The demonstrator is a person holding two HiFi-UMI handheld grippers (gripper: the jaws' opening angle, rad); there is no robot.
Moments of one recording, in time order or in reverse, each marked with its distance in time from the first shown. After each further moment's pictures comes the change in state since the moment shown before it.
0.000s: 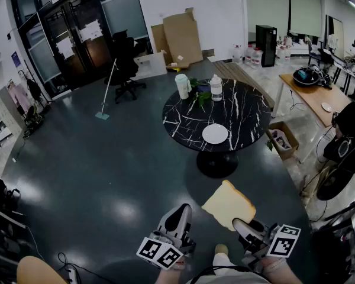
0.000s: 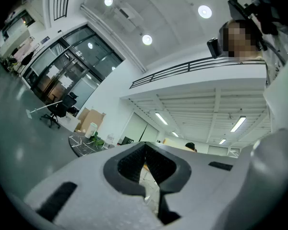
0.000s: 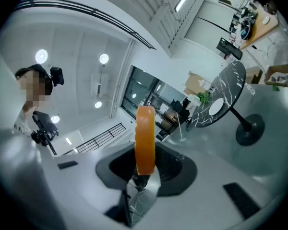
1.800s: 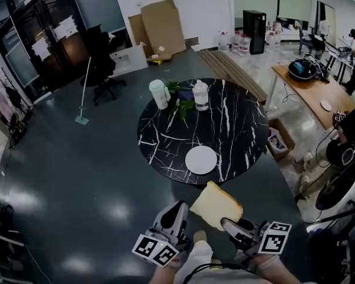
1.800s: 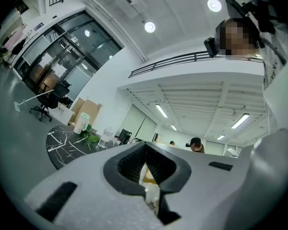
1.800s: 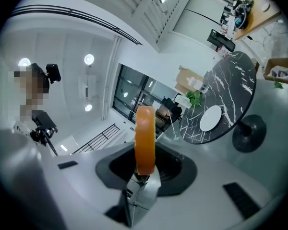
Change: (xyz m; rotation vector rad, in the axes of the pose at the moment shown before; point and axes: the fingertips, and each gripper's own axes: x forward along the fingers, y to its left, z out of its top) left arm 0.232 0.110 -0.027 -0.015 0.110 -0.038; right arm 0.122 -0.168 0.125 0.106 0.048 -0.054
